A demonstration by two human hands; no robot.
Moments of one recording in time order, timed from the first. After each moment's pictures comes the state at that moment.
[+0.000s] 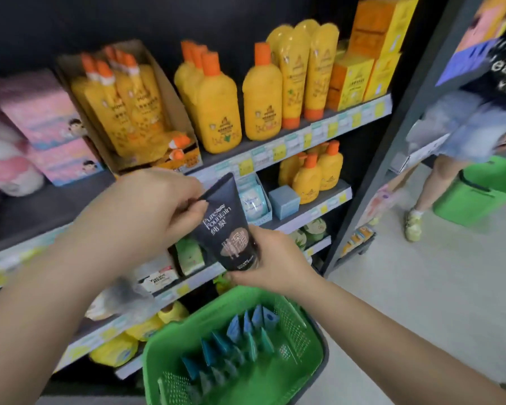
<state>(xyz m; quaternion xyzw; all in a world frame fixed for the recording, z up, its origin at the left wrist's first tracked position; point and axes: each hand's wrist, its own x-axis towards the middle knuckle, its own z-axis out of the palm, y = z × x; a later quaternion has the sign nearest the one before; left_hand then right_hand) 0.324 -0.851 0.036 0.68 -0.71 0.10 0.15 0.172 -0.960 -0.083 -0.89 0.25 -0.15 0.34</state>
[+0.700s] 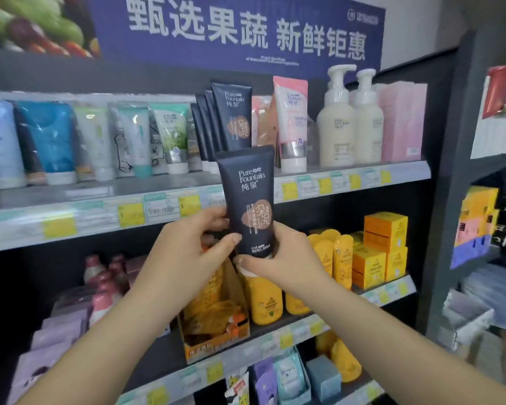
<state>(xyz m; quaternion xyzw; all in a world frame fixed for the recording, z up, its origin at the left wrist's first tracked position) 0.328 -0.857 0.182 0.68 -0.55 0.13 0.48 0.237 -0.996 0.147 -0.83 0.16 -0.38 0.37</state>
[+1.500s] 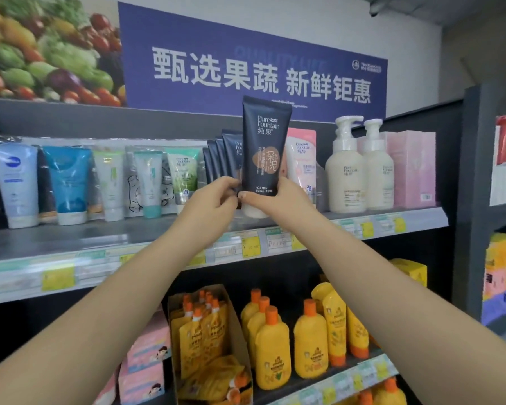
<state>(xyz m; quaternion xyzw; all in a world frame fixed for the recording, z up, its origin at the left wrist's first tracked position) 0.380 -0.929 0.267 0.71 -0.52 0.15 0.46 0.284 -1.039 0.274 -0.83 0.13 -0.42 0.34</state>
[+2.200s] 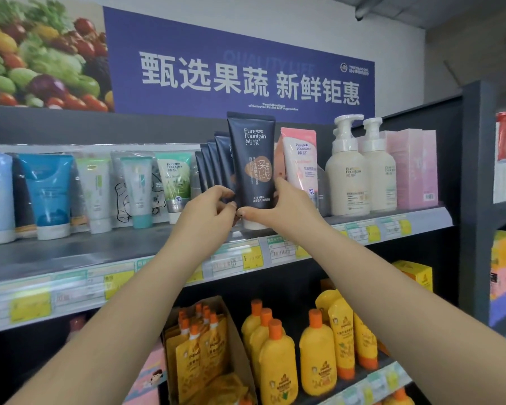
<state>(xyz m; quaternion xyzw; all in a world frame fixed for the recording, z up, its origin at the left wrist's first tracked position) 0.395 -0.945 0.264 0.72 -0.48 0.14 0.49 0.294 -1.056 0.269 -0.84 0.15 -0.44 0.26</state>
